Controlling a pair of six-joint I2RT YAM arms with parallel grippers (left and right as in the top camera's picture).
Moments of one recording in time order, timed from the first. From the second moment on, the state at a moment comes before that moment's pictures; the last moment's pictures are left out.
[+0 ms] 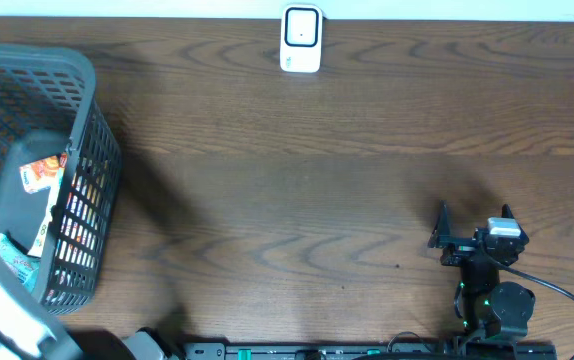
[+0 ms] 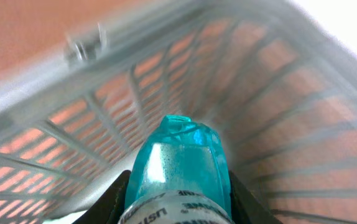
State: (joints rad) left arm 0.74 1.43 1.51 -0.76 0.10 -0.15; right arm -0.08 0.02 0.01 -0.07 0.00 -0.01
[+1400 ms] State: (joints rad) left arm -0.40 1.80 1.51 -0.93 0.22 0.16; right arm -0.08 0.02 0.01 -0.07 0.00 -0.01
